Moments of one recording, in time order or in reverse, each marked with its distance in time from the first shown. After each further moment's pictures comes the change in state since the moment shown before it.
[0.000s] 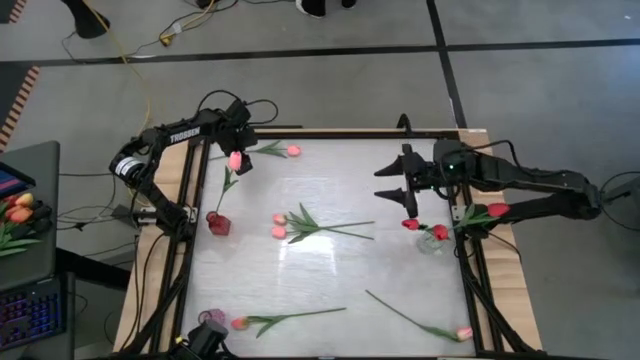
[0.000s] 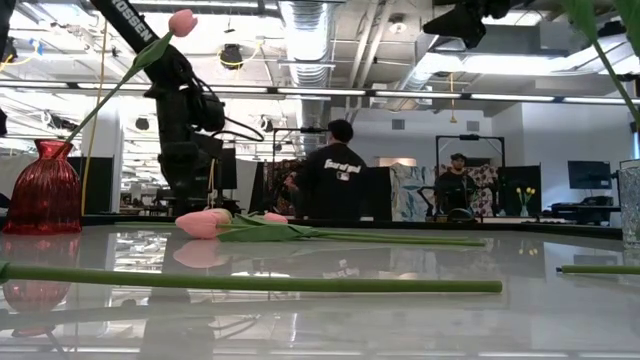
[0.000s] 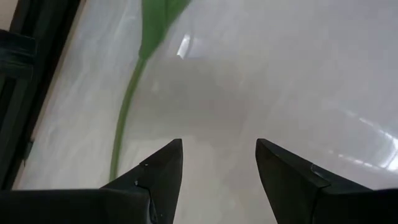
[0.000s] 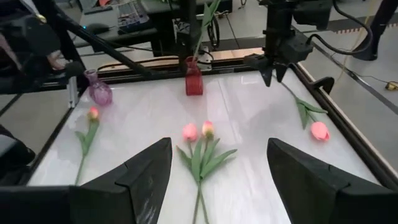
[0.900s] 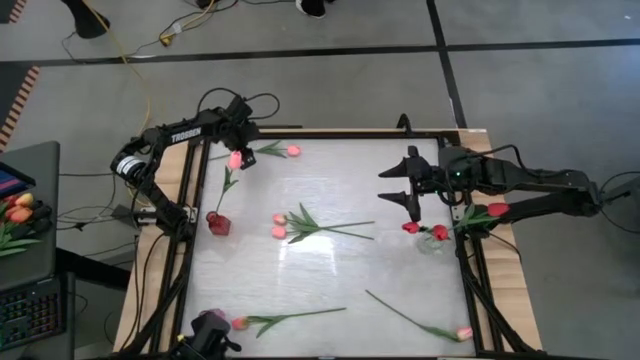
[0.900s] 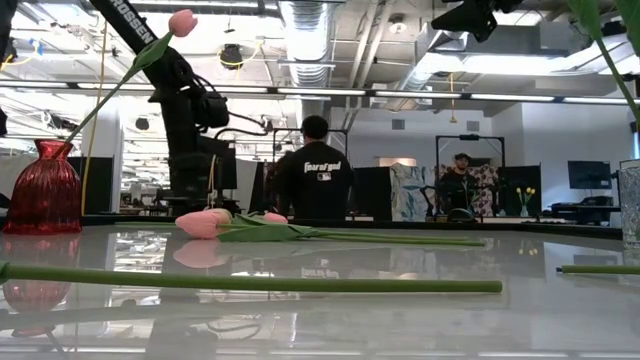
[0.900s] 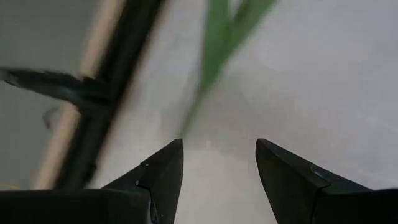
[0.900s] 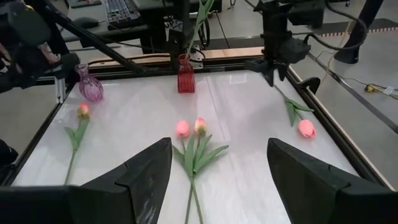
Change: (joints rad) left arm 0.000 0.011 -0.007 0.165 -0.091 0.028; right arm 0.080 -0.036 0.000 -0.042 0.132 -0.005
